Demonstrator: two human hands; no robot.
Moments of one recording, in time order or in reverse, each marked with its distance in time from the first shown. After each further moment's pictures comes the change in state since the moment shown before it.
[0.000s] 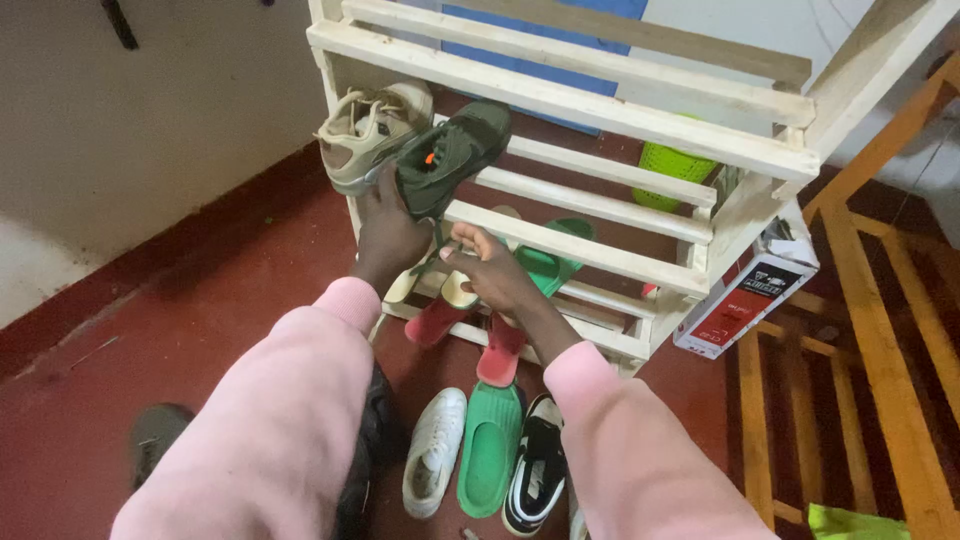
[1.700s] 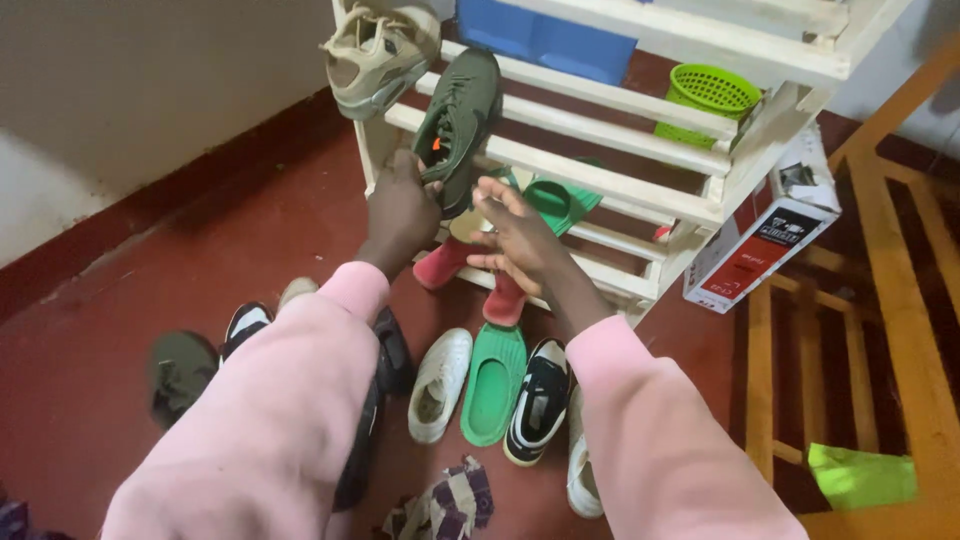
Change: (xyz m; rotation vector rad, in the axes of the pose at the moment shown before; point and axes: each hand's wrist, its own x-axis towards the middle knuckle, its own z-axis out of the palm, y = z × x) left_hand -0.091 0.005 0.002 0.107 0.148 0.117; right_hand -0.070 0.024 0.006 0.390 -0.026 0.078
